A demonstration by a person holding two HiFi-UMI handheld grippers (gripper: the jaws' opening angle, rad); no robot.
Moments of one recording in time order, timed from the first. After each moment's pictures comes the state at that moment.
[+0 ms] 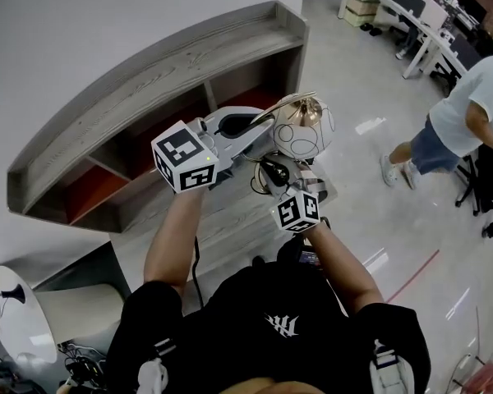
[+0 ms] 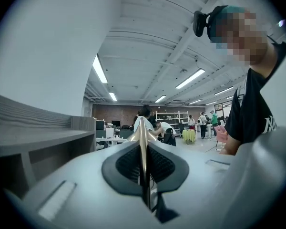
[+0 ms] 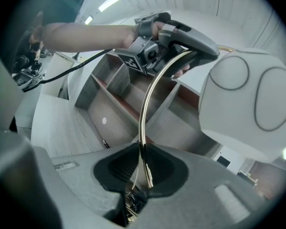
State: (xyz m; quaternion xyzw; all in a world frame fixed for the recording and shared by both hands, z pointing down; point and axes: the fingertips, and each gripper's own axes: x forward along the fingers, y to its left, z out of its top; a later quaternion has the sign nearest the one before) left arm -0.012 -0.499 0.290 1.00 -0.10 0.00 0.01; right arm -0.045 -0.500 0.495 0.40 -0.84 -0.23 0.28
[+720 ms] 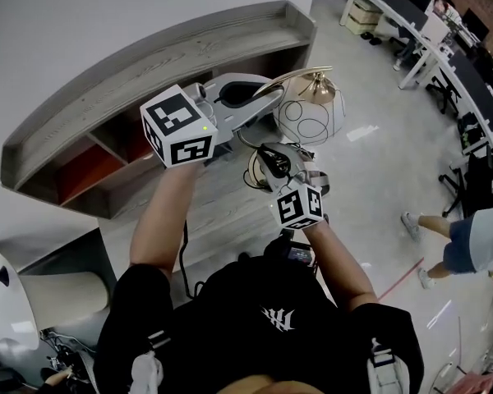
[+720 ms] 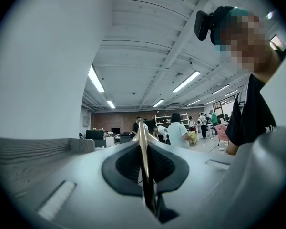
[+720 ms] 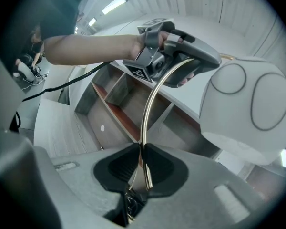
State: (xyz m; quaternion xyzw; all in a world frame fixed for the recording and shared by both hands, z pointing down) left arm -0.022 -0.484 0.227 0.99 -0.10 -0.03 -0.03; right arm -0.054 -0.481 0.441 0.39 -0.84 -0.26 0.27
